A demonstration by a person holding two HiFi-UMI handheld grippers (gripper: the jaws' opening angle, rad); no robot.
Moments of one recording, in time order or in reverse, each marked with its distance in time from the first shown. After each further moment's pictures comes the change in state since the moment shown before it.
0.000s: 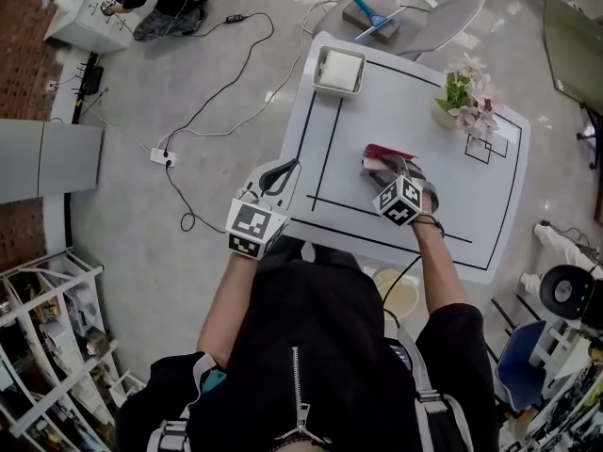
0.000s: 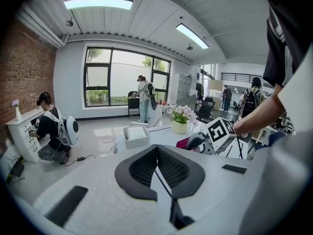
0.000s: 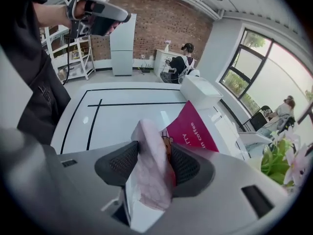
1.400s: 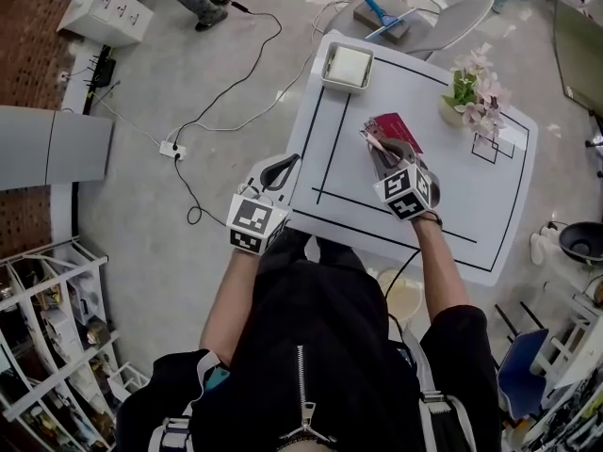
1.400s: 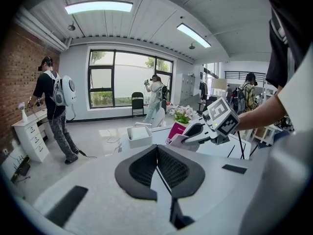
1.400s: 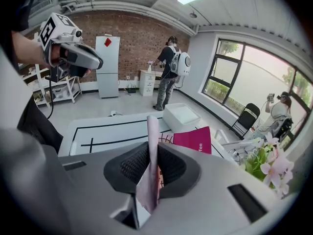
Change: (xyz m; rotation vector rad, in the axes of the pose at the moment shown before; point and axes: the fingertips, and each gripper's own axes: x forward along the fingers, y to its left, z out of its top) left arm -0.015 -0.004 0.000 0.002 -0.005 0.055; right arm -0.051 -0.034 0.069 0.157 -0.222 -0.123
